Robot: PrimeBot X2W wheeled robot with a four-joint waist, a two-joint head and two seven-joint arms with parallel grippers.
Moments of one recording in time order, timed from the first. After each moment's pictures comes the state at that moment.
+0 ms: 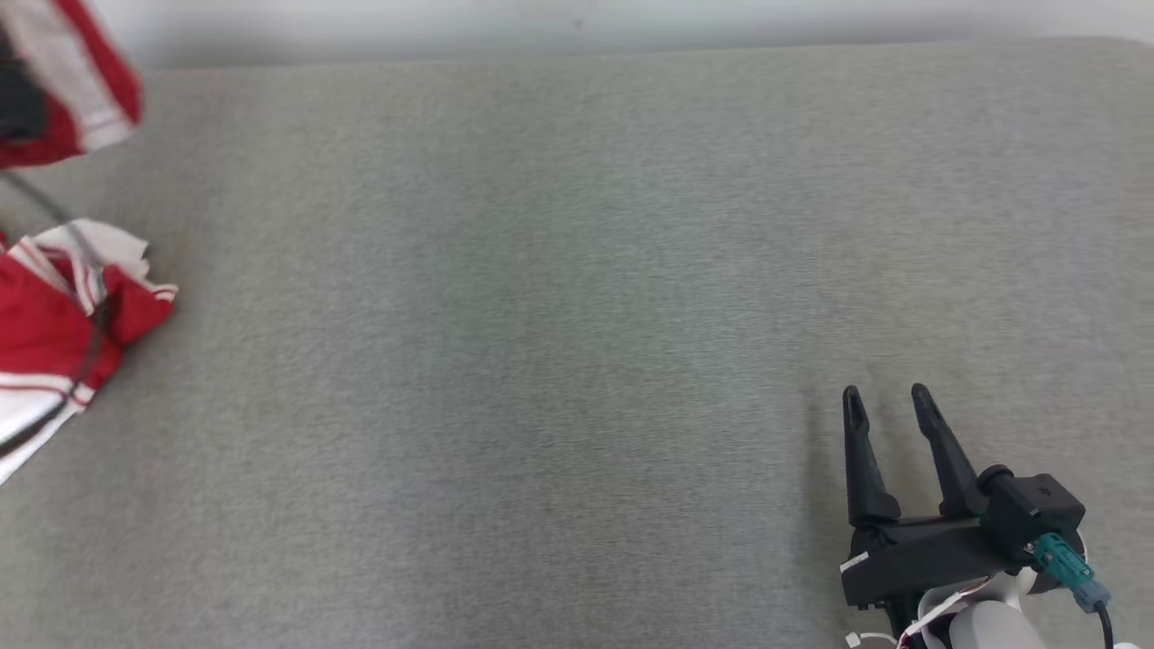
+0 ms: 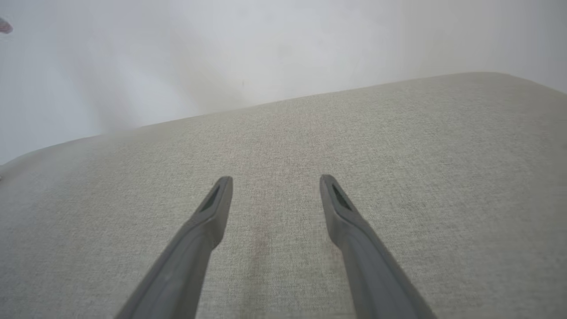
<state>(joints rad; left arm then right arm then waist) -1.09 0.54 -0.22 0.50 -0.43 -0.13 0.05 -0.19 -0.05 0.03 0.27 0.21 0.13 -0.26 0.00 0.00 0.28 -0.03</state>
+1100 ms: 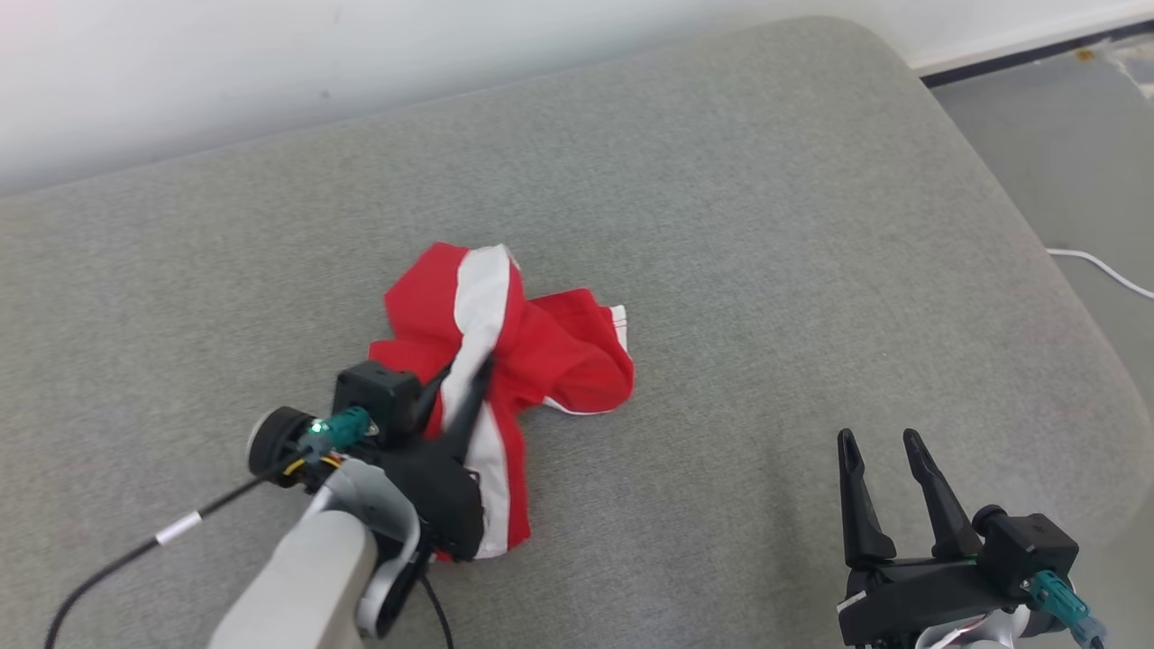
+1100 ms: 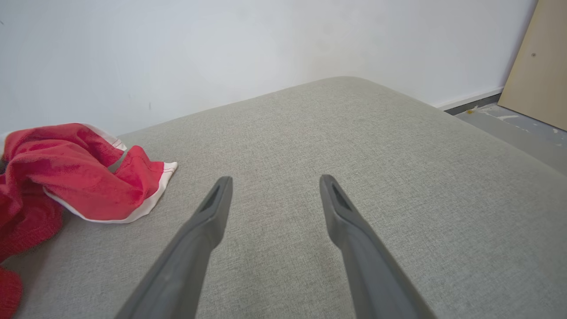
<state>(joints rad) -0.55 0.24 -0.54 0.40 -0.49 -0.08 0.00 -0.12 -0.05 0.06 0.28 0.28 0.13 -0.26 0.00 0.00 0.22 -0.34</state>
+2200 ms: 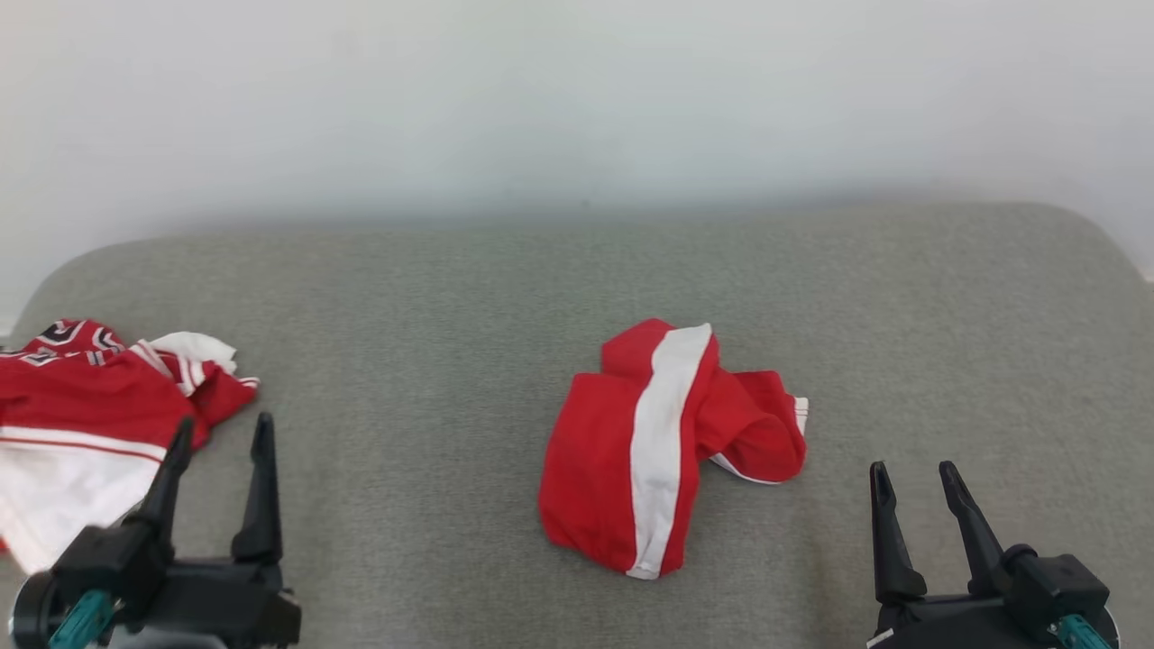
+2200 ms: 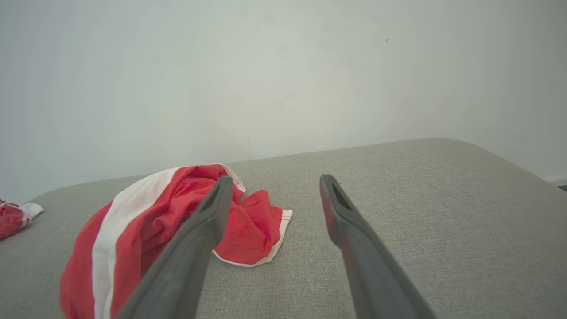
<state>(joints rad) -0.17 0.35 -0.20 0.16 -0.46 0.04 -0.26 -0.03 -0.05 0.00 0.21 0.19 0.13 -0.26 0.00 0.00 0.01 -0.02</state>
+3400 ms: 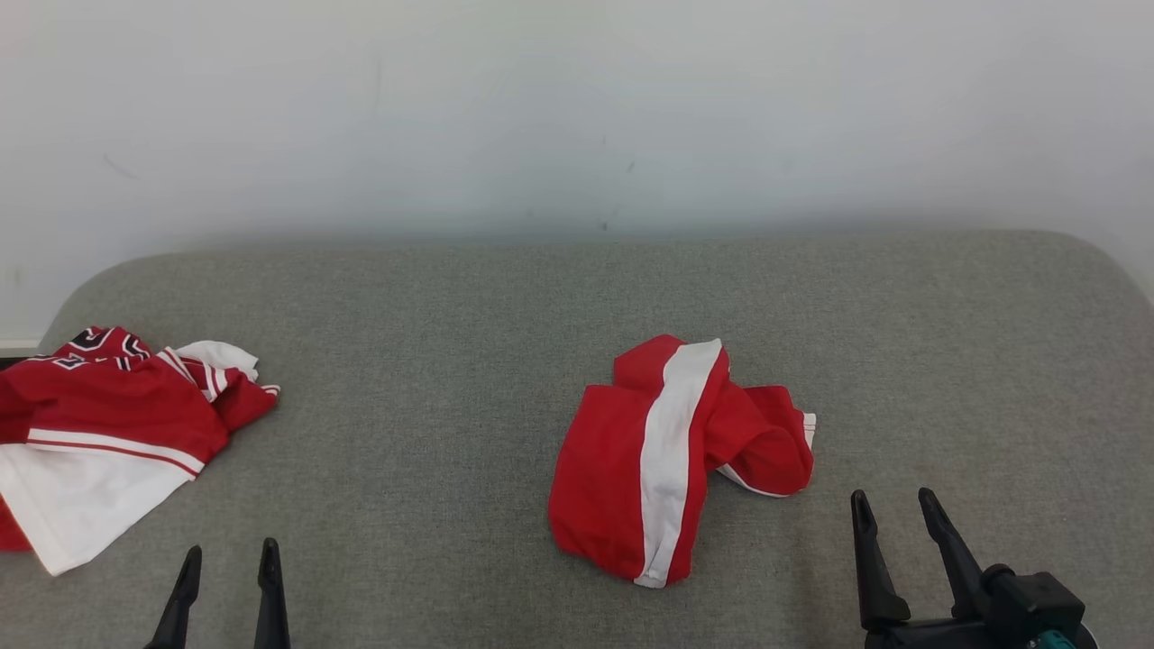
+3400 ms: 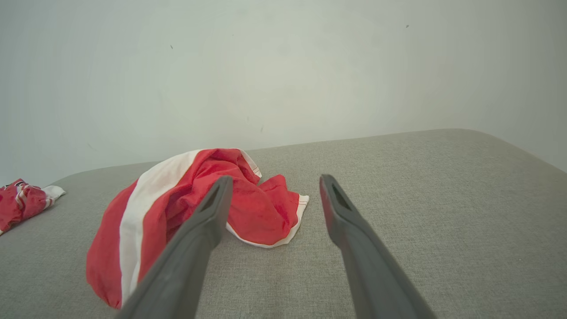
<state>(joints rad) 0.08 0.17 0.01 0.10 -0.27 -0.05 -0.26 0.01 -0.05 0.03 0.22 0.19 0.13 -0.25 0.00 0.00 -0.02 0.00</state>
